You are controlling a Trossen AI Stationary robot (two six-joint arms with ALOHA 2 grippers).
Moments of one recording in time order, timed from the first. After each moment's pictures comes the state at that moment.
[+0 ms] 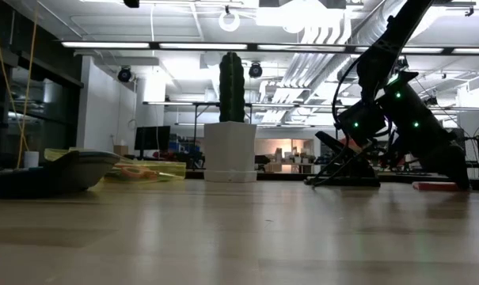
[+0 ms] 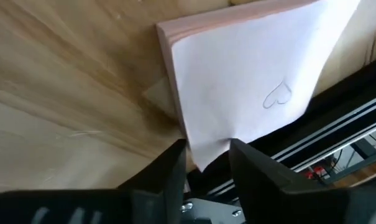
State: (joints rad) left arm 0.16 0.77 0.74 0.18 -0.12 -0.23; right arm -0.47 1.69 0.74 -1.17 0.24 0.23
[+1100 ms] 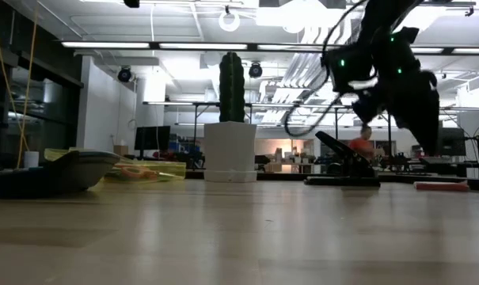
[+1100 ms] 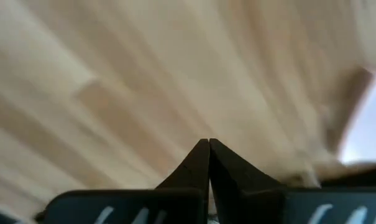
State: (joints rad) left arm 0.16 0.77 0.74 0.18 -0.11 -0.24; right arm -0.29 1.49 0.89 -1.19 -0.19 0.27
